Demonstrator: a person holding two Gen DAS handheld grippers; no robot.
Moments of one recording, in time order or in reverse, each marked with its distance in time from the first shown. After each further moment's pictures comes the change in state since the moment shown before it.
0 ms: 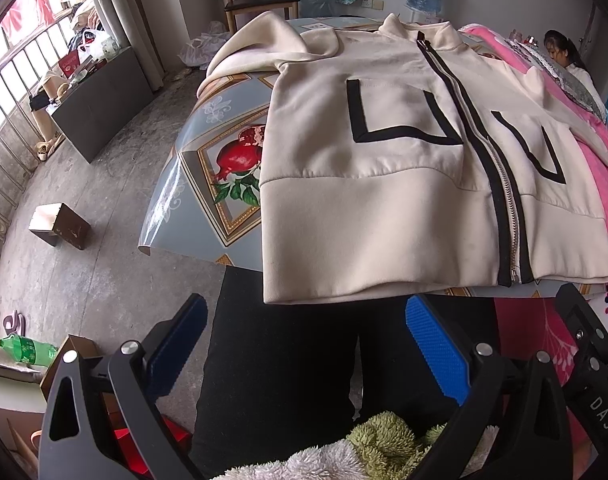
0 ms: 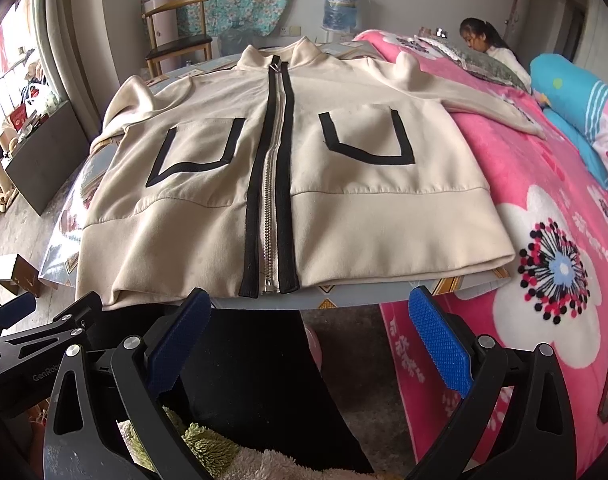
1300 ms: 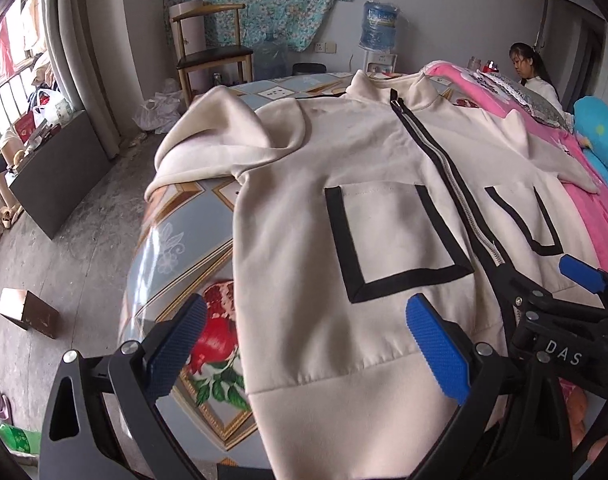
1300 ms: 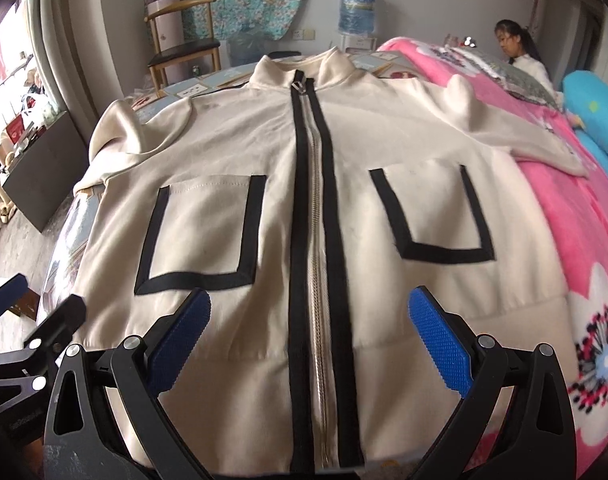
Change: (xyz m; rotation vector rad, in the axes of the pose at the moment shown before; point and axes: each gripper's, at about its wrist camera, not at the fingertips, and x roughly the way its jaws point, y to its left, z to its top) left arm 0.048 0.002 0.117 0.124 -0.173 -0.138; right arm 0.098 0.037 0.105 -0.023 0.013 0.074
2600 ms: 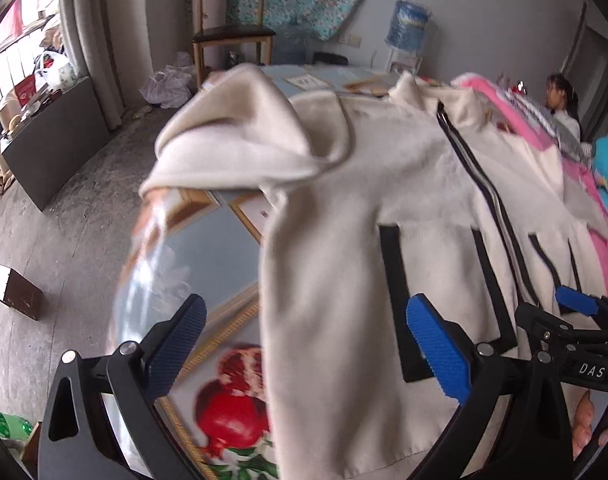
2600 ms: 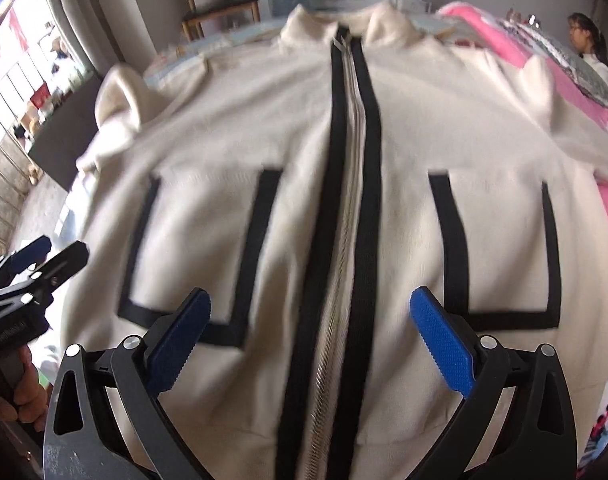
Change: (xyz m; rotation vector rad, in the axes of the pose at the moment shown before) left arm 0.041 0.062 0.038 -0.148 -0.001 -0.013; right arm 0.042 0.000 0.053 -0.084 0.088 0.159
